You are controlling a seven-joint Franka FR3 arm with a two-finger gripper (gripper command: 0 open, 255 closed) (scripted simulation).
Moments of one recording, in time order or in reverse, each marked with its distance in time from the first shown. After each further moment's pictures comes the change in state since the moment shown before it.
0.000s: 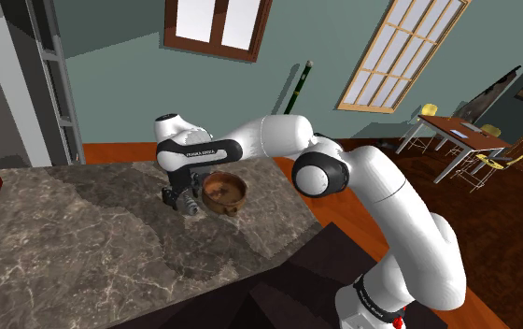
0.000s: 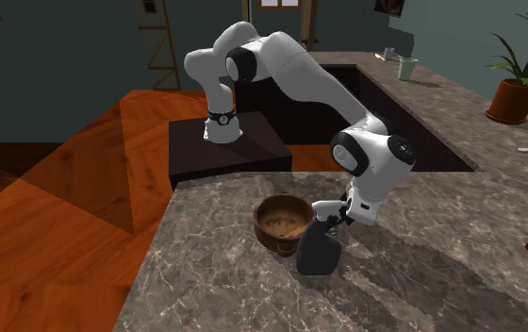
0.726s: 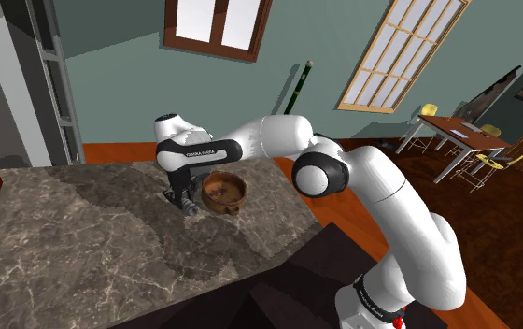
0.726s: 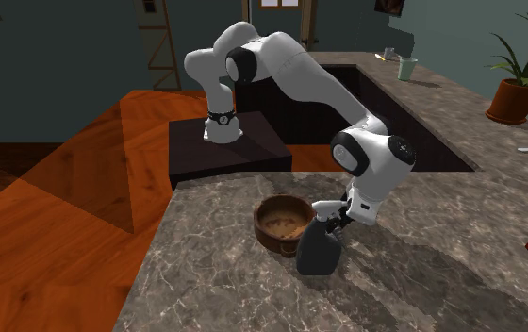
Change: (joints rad) arm 0.001 0.000 0.000 0.001 0.000 0.000 0.002
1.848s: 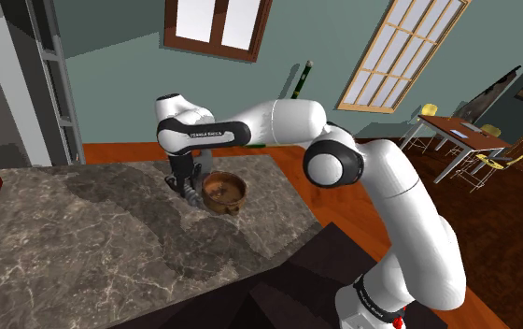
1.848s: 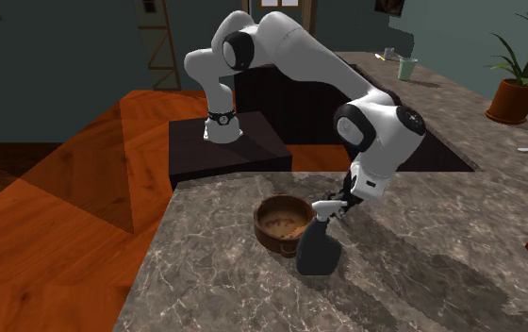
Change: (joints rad) arm -0.008 -0.122 0.008 -0.044 0.008 -0.080 -0.003
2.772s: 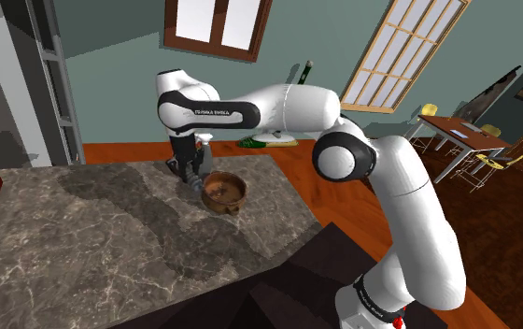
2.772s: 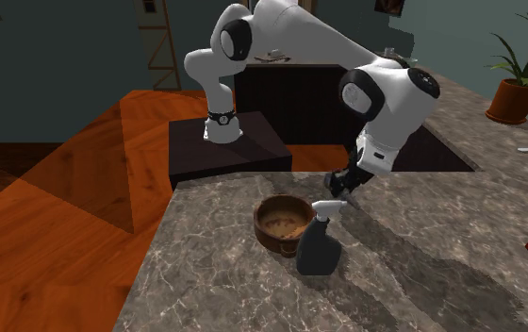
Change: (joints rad) arm -0.002 -0.085 0.006 0.038 0.008 -0.122 -0.007
